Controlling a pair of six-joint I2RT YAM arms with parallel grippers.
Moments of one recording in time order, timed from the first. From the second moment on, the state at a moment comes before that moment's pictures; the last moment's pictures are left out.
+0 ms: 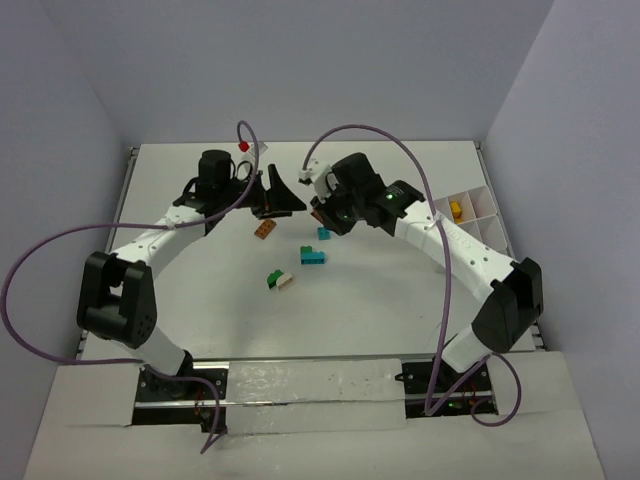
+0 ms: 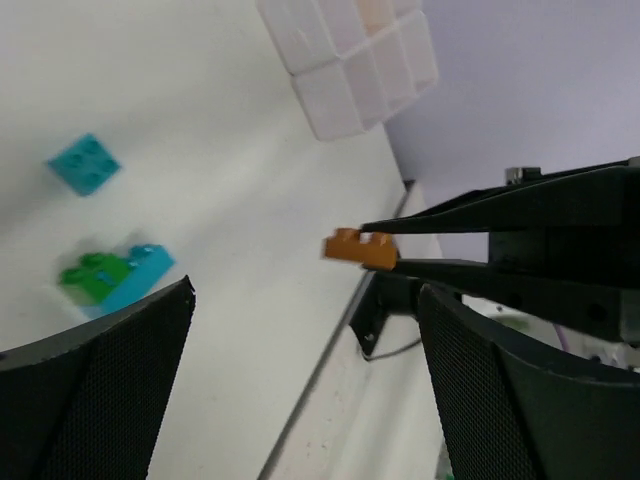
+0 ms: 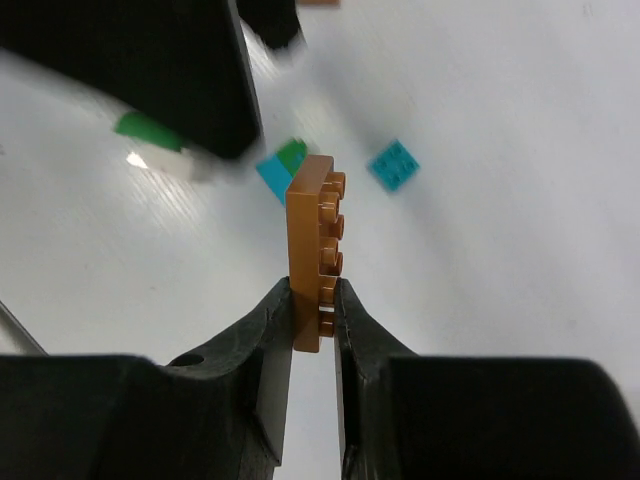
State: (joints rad) left arm -0.34 1.60 1.14 -0.01 0.85 -0.66; right arm 0.68 1.54 1.45 -0.71 -0.12 -0.24
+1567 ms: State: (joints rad) left arm -0.42 1.84 1.38 -0.44 -0.16 -0.25; right arm -0.03 1.84 1.52 -0.87 0.16 -0.25
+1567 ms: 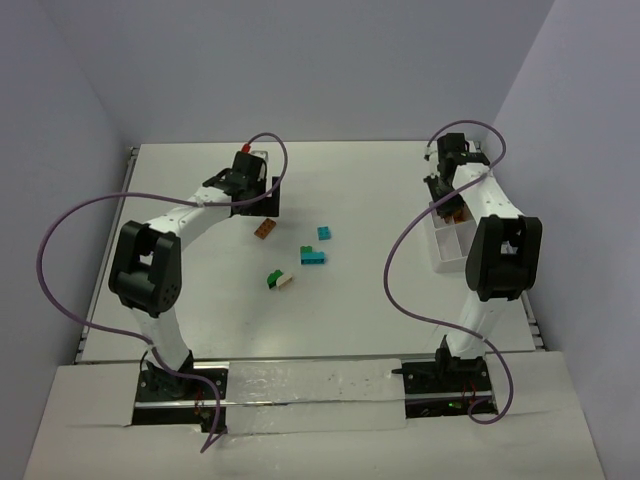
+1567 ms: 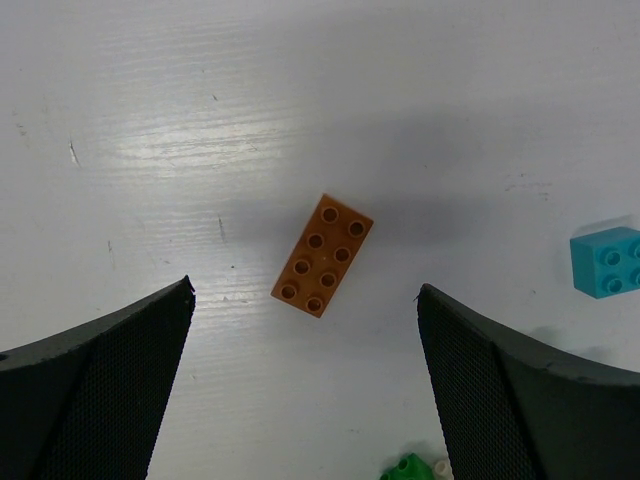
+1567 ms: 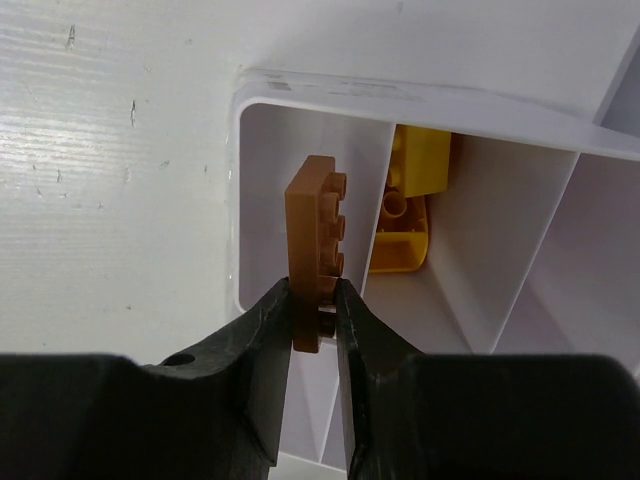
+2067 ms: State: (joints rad) left arm -0.46 1.92 1.39 -0.46 -0.21 -0.14; right arm 0.01 1.82 1.59 -0.92 0.08 -0.21
